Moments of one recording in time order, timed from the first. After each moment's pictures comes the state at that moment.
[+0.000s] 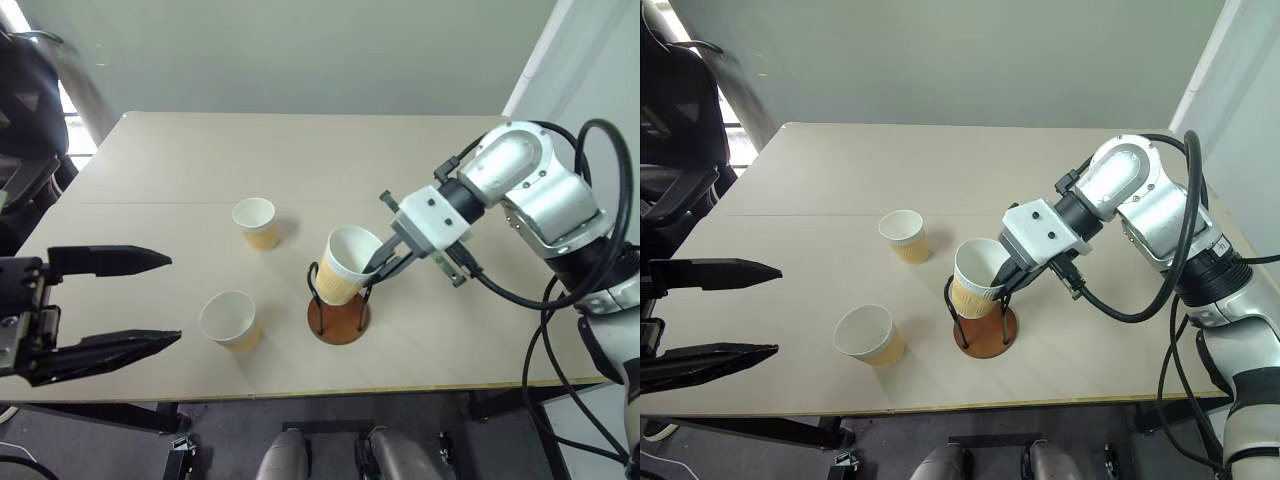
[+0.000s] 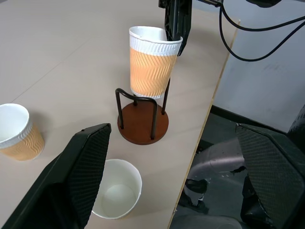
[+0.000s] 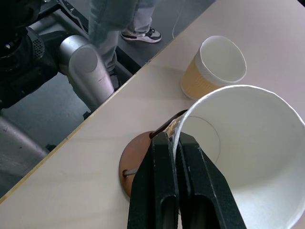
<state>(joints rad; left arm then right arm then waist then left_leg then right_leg) 0.08 1.24 1.14 -0.57 -1.11 1.17 -1.29 -1.17 -0.76 0.57 0.00 0.40 0.10 1.61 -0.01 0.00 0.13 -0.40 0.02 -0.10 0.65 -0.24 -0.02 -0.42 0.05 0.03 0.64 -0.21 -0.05</state>
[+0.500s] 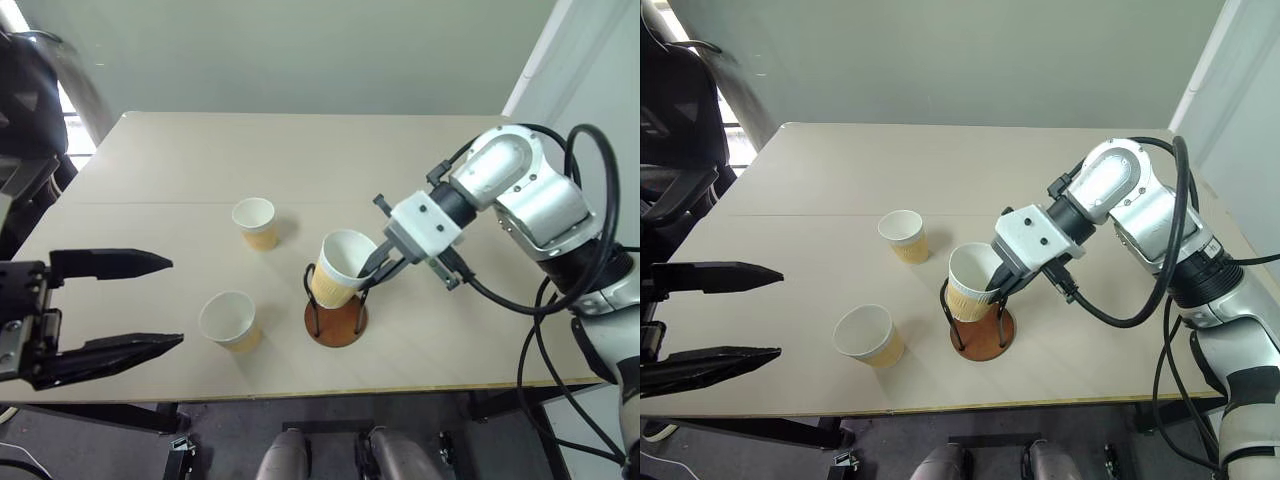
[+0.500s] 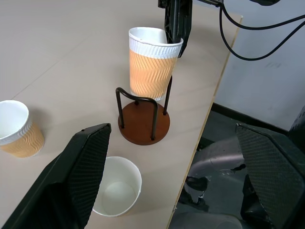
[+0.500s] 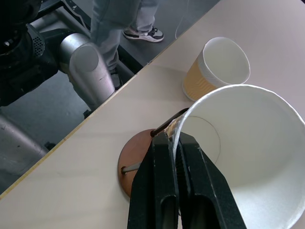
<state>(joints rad) 0.10 1.24 1.16 -0.59 -1.12 1.18 -1.28 -1.17 -0.74 0.58 -0.01 0.37 0.10 1.61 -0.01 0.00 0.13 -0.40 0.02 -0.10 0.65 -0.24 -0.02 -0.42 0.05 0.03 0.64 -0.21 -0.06</state>
